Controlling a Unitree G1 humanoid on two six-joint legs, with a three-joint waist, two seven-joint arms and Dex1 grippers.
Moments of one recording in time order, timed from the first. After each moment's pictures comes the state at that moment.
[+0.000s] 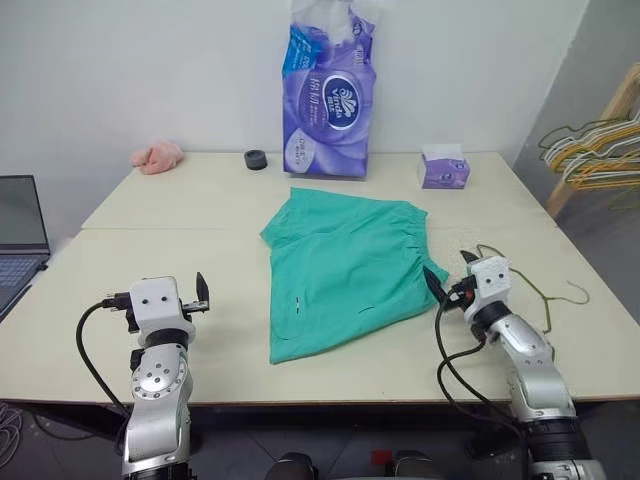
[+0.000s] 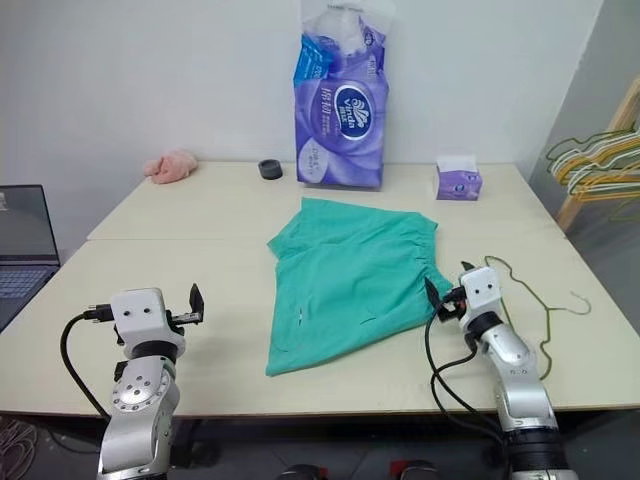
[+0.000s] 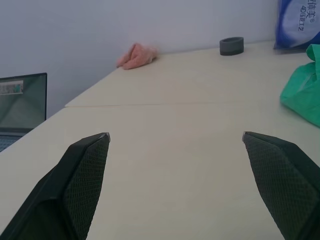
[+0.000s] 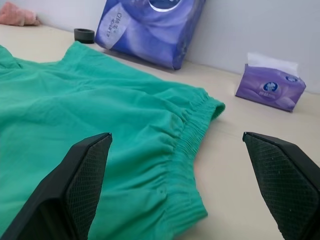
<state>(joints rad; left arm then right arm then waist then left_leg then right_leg) 0.06 0.20 0.28 -0.21 -0.01 0.19 0.06 -0.14 -0.30 -0.06 0.05 0.11 0.01 0.37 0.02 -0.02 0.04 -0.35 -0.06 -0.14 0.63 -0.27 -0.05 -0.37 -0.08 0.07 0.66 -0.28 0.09</state>
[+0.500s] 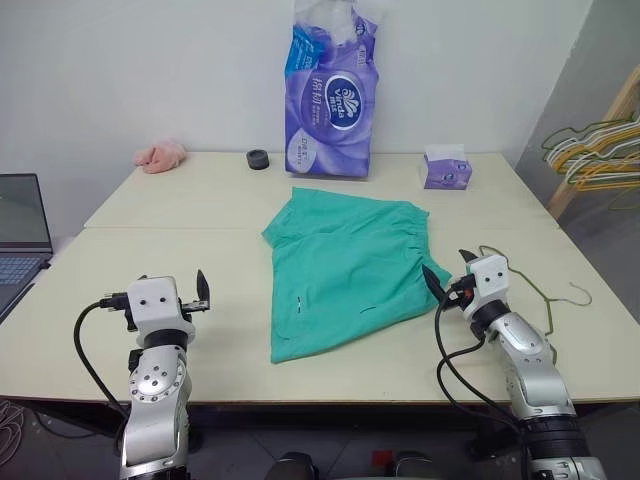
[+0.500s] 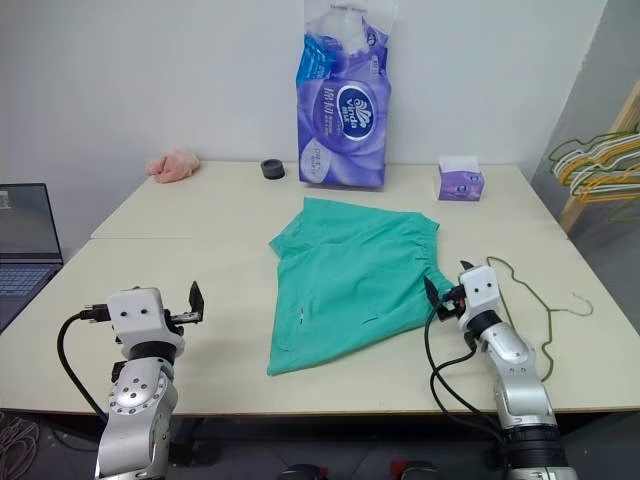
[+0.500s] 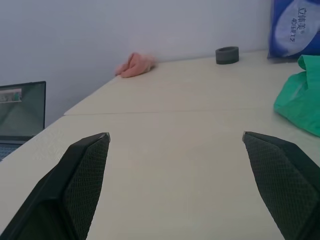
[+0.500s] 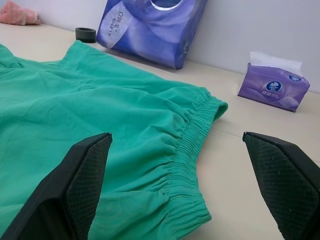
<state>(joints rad) 0.08 0.21 0.28 -0.22 -0.03 0.17 0.02 -0.14 -0.30 -0.06 0.06 0.11 0.01 0.38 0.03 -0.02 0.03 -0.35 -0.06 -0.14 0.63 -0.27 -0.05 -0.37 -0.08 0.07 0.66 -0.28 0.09</state>
